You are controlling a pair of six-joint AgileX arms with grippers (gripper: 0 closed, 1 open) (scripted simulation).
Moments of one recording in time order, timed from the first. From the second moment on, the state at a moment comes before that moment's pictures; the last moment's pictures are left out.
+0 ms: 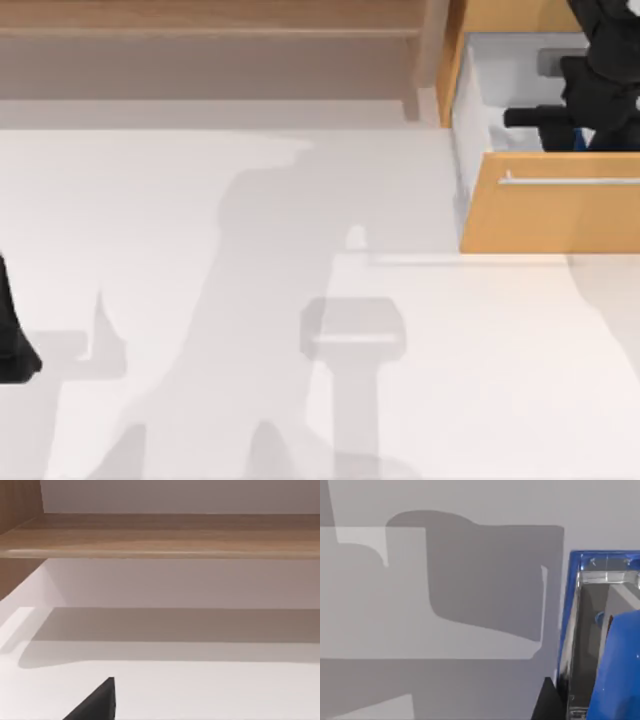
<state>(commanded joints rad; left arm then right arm) 0.00 0.00 0.00 0.00 0.00 0.00 0.13 2.44 2.12 -1.23 0.00 0.15</state>
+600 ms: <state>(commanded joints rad) 0.00 0.00 0.00 0.00 0.00 0.00 0.13 2.44 2.12 -1.22 0.00 0.15</state>
